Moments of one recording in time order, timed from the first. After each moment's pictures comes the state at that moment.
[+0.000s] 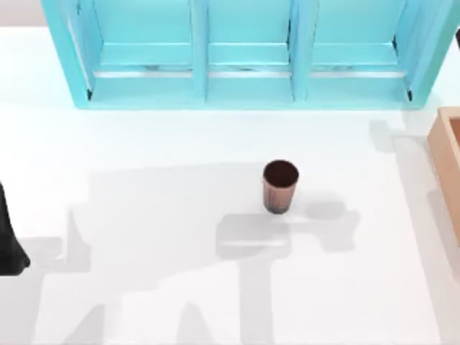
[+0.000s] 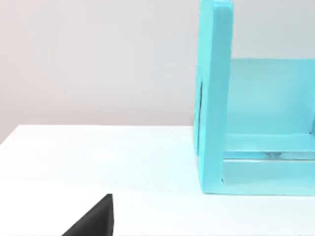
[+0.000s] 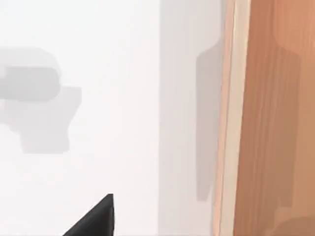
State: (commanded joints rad) left arm 0.00 0.00 0.00 0.00 0.00 0.00; right arm 0.06 1.82 1.82 -1.45 -0.07 0.07
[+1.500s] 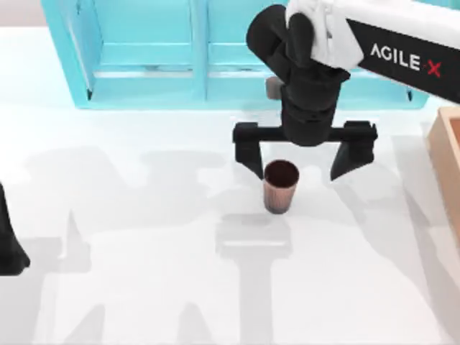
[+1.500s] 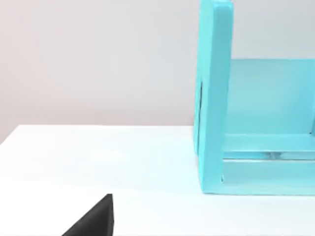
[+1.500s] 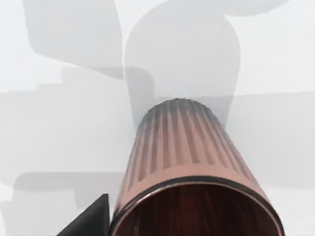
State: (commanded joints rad) left arm 0.00 0.00 0.00 0.00 0.00 0.00; right arm 0.57 2.29 1.92 -1.20 0.00 0.59
